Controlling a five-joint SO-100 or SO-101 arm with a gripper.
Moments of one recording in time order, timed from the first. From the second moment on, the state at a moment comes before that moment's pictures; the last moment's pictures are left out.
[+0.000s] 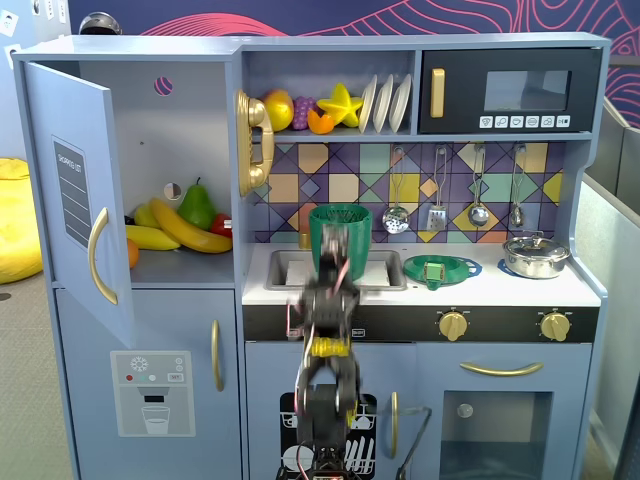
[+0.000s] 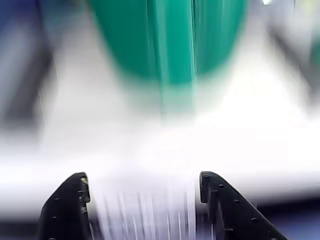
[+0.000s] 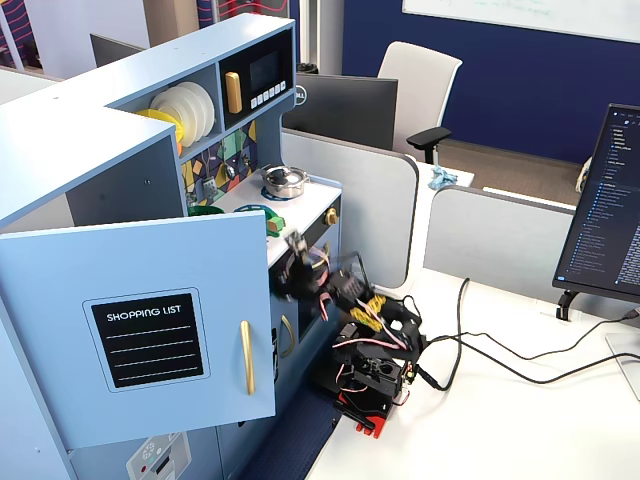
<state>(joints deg) 2.5 167.4 150.6 29.9 -90.2</state>
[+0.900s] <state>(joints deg) -1.1 182.6 171.7 76.1 -82.6</state>
